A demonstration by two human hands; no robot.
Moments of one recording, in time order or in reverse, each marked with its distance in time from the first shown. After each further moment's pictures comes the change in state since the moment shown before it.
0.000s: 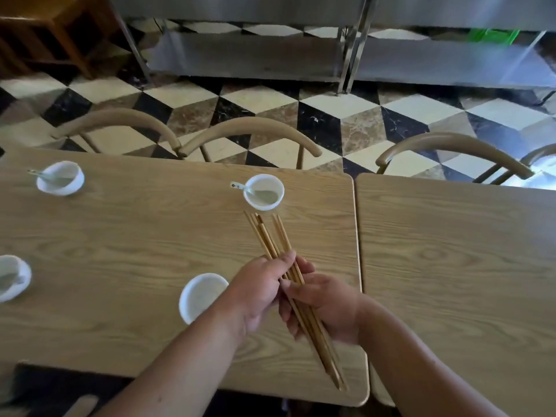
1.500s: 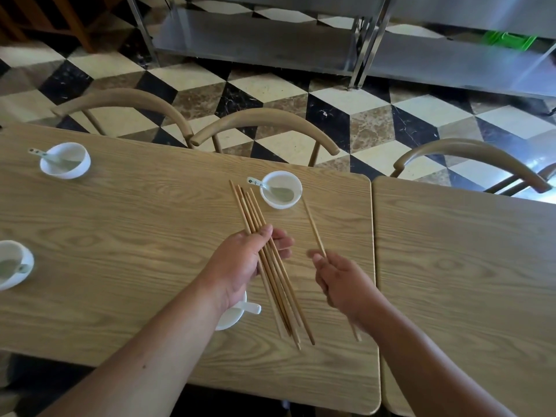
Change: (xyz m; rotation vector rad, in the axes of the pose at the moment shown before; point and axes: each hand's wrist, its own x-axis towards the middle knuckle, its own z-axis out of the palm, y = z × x) left_hand 0.022 0.032 -0.071 -0.131 0.138 0.059; right_hand 0.051 -0.011 -0.003 -0.297 0.552 -0.082
